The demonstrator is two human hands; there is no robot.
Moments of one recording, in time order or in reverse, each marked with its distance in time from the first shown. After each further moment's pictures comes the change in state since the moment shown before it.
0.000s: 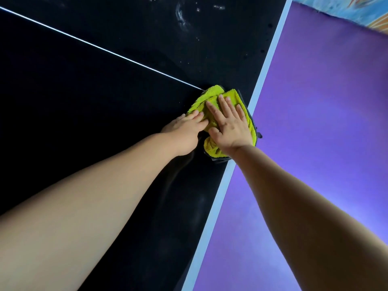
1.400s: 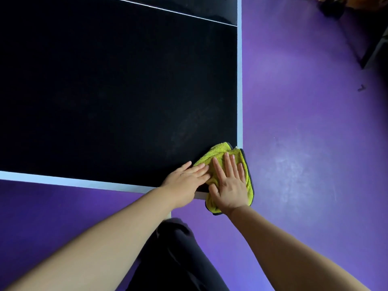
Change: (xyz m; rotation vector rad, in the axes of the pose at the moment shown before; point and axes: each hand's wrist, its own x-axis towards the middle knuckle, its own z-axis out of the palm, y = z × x) left_hand -0.510 -0.105 0.218 0.250 -0.130 0.561; right_hand -0.489 -0.388 0.139 -0.011 0.080 0.440
